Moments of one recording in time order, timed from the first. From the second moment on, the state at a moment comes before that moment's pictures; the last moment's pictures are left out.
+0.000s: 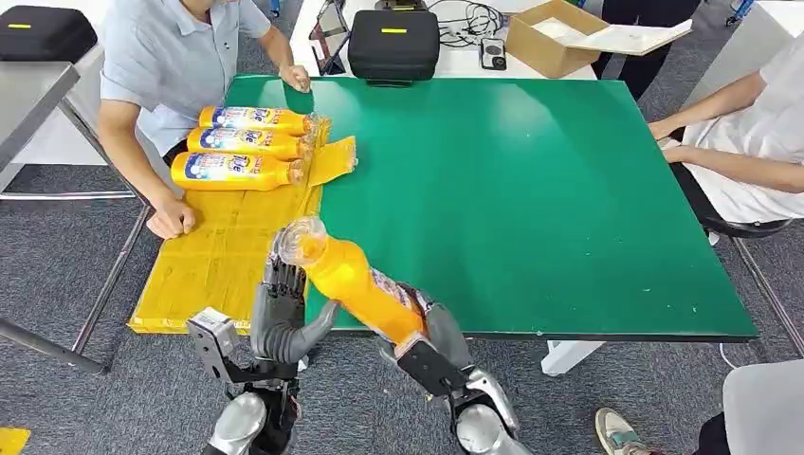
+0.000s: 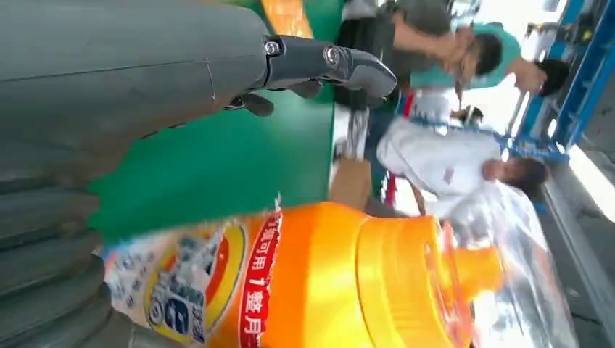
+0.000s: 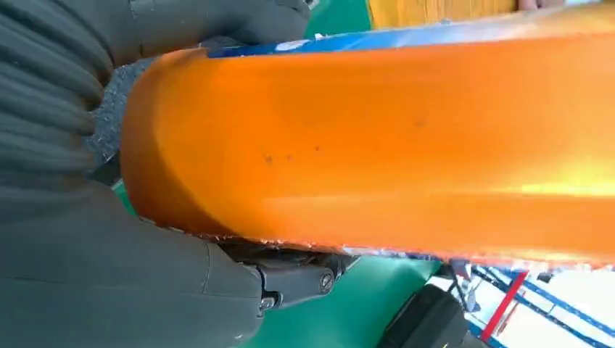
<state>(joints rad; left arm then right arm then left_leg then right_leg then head) 0.00 -0.19 -0.36 -1.47 0.30 0.11 -0.47 -0.13 0.15 0.55 -1.15 0.34 -0.14 -0.55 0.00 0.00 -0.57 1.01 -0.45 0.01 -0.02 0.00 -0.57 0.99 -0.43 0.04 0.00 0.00</state>
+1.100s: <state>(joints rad) -0.04 -0.14 -0.47 -1.38 0.16 0.08 -0.38 -0.15 0.15 0.60 -1.12 0.38 -0.18 -0.53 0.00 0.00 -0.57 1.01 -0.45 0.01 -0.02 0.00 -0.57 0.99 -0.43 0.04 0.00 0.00</state>
